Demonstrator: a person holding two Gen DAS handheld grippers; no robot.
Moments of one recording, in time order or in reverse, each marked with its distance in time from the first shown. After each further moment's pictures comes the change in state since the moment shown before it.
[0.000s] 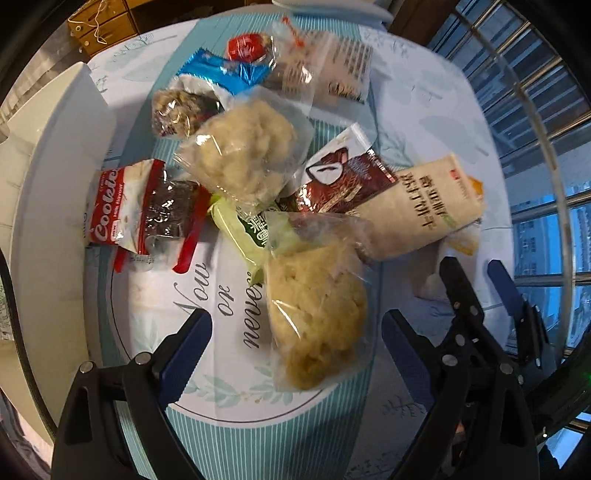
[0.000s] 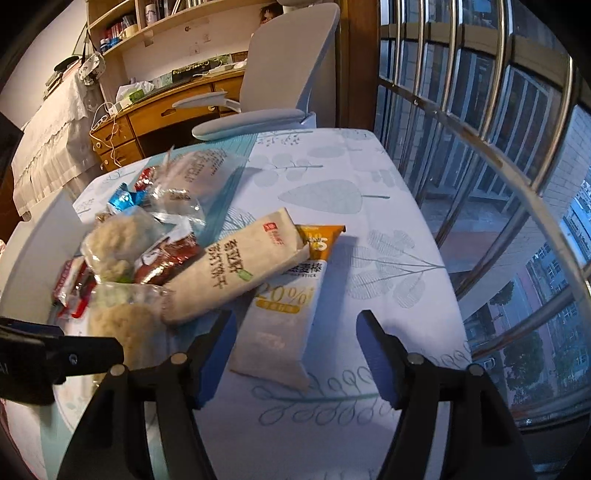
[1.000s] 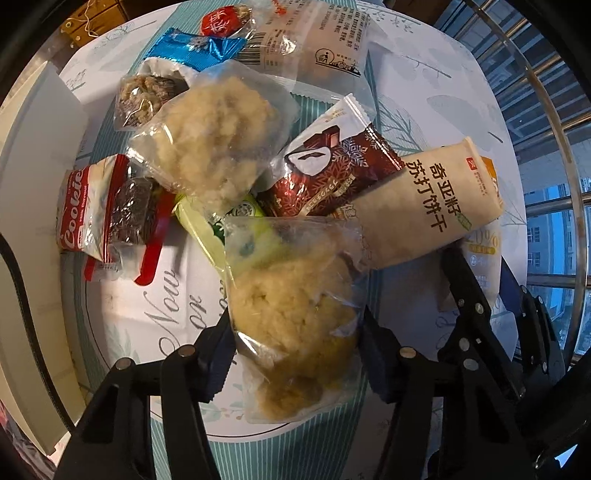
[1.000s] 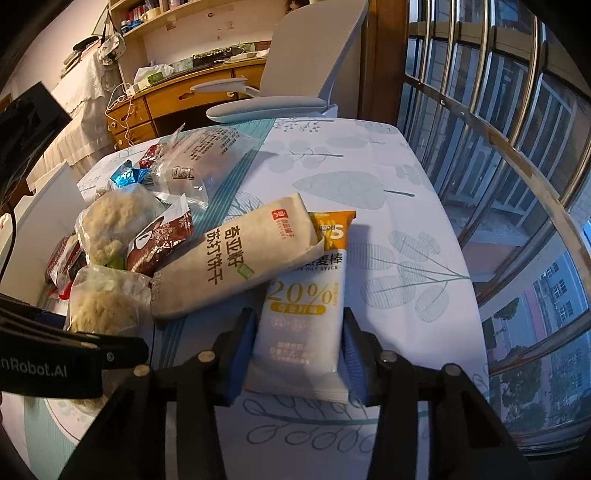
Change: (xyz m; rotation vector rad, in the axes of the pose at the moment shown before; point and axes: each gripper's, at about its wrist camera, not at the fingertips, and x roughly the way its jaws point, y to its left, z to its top) left arm 0.035 -0.025 0.006 0.006 0.055 0.009; right arm 0.017 0.004 0.002 -0.073 0.021 0.030
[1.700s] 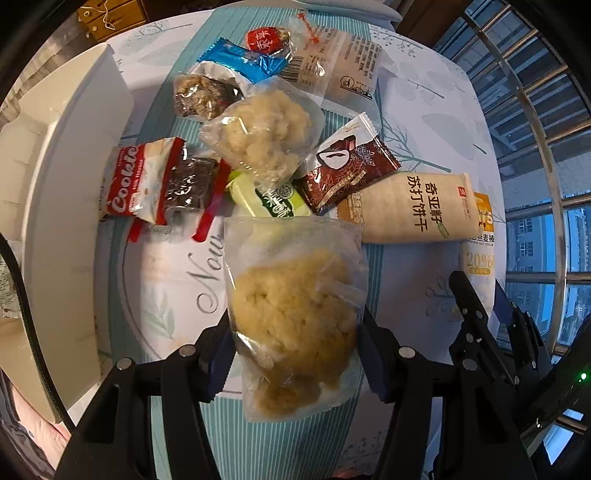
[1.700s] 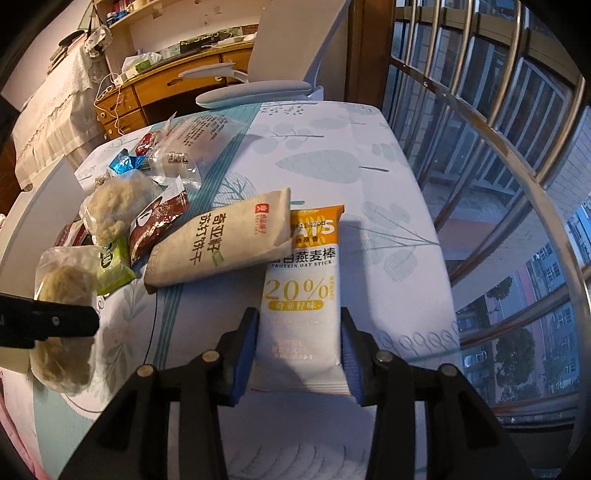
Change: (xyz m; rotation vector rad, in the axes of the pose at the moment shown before) left arm -0.038 0.039 -0.030 -0.042 -0.032 -0.037; right arm -0.031 -0.008 -0.011 0.026 0.086 -0.041
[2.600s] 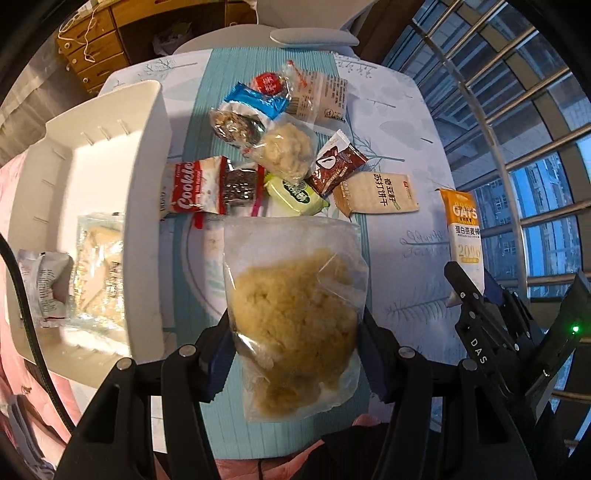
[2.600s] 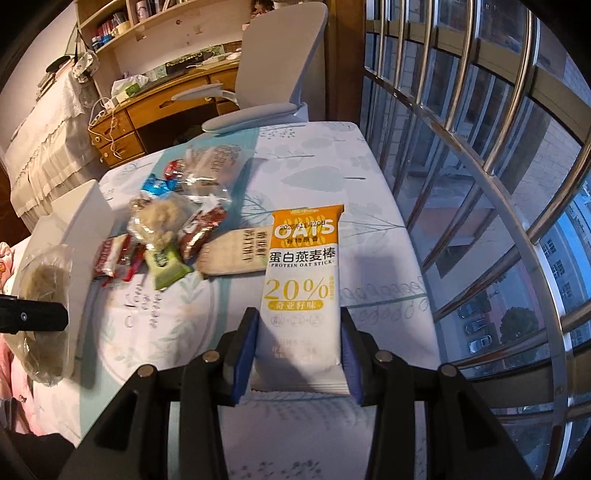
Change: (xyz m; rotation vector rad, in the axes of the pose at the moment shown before) left arm -0.103 0.044 -0.039 0.153 -0.060 -0.079; right arm -0.087 0.028 -0.016 0.090 -0.031 -0.007
